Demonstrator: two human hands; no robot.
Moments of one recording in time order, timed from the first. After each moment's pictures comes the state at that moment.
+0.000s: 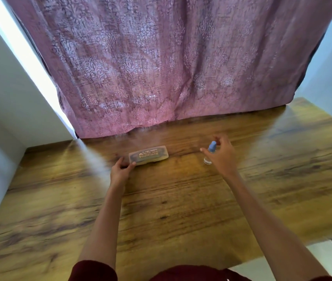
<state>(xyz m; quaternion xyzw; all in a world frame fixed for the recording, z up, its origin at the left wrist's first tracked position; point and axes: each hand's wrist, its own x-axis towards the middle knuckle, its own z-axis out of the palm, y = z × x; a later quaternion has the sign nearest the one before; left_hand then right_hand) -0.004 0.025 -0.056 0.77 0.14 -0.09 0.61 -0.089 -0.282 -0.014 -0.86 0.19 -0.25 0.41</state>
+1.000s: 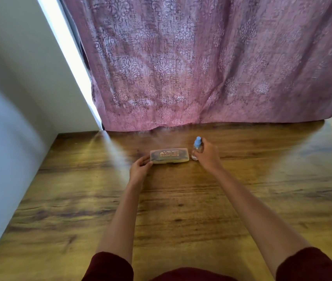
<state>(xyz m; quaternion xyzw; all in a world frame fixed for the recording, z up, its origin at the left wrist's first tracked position) -0.014 0.027 -0.050 0.74 0.13 -0.09 0.66 -0.019 -0.204 -0.016 -0.91 0.11 -0.10 0.40</state>
